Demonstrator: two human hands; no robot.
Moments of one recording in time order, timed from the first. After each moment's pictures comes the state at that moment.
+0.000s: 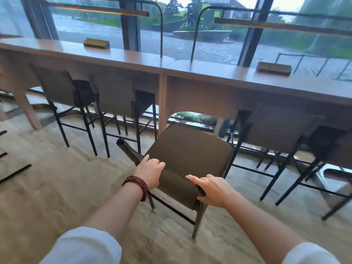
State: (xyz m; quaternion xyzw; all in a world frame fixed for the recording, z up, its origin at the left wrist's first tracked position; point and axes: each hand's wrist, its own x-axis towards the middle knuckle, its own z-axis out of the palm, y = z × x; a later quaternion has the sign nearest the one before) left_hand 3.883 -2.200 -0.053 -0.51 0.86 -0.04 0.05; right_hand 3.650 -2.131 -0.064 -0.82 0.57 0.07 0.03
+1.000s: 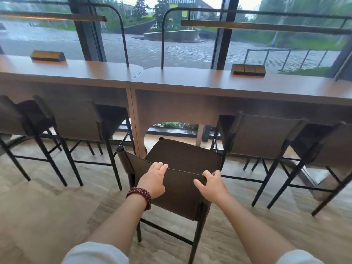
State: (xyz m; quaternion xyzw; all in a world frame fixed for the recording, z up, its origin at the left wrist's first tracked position) left_hand 3.766 -2.355 -0.043 -0.50 0.85 0.15 -0.04; right_hand 3.569 -2.280 -0.058 -0.49 0.83 -0.17 0.21
